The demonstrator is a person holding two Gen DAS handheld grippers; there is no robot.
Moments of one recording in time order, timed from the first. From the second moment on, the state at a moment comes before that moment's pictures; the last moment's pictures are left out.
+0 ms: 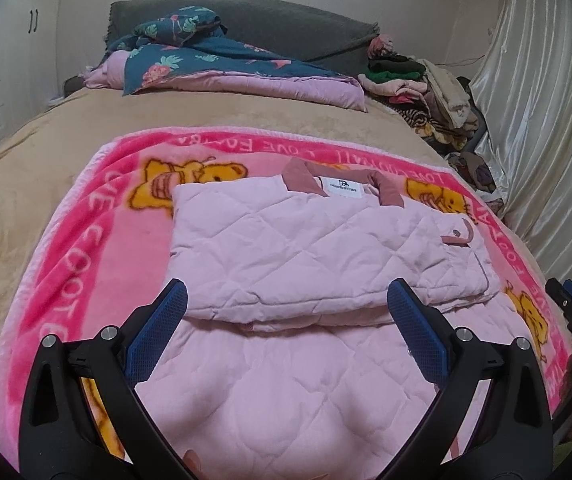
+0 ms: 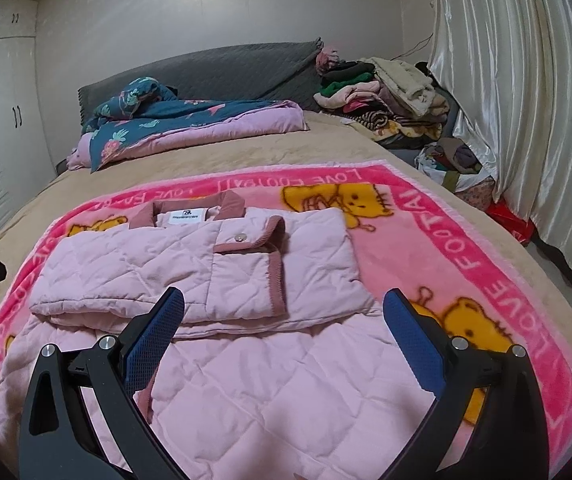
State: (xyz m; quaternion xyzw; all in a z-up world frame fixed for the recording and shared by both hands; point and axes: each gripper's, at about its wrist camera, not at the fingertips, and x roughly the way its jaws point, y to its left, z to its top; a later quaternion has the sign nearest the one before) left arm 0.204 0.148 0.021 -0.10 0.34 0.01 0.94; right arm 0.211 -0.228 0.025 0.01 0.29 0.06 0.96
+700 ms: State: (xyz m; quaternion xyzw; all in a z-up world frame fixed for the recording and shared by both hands) left arm 0.154 0.127 0.011 -0.09 0.34 0.01 0.94; right arm 0.172 -0.248 0.032 0.03 0.28 0.06 0.96
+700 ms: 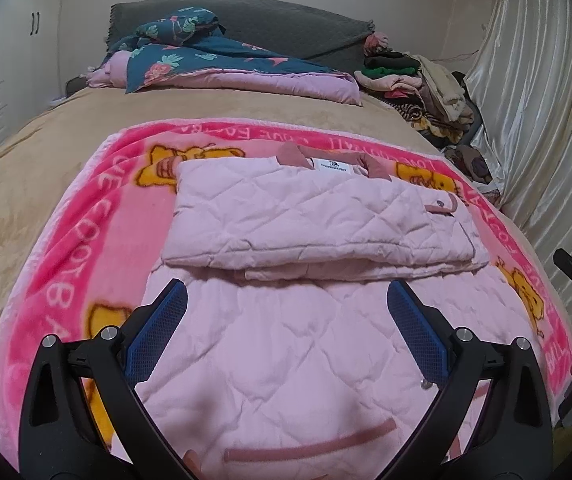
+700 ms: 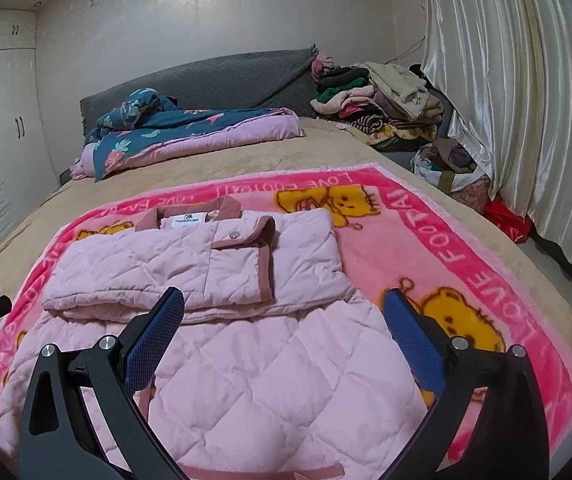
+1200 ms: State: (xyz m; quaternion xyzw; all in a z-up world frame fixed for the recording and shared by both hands) left arm 0.107 0.126 -0.003 -0.09 0.34 0.03 0.93; right arm 0.134 -0.271 0.026 0.01 0.27 0.05 0.96
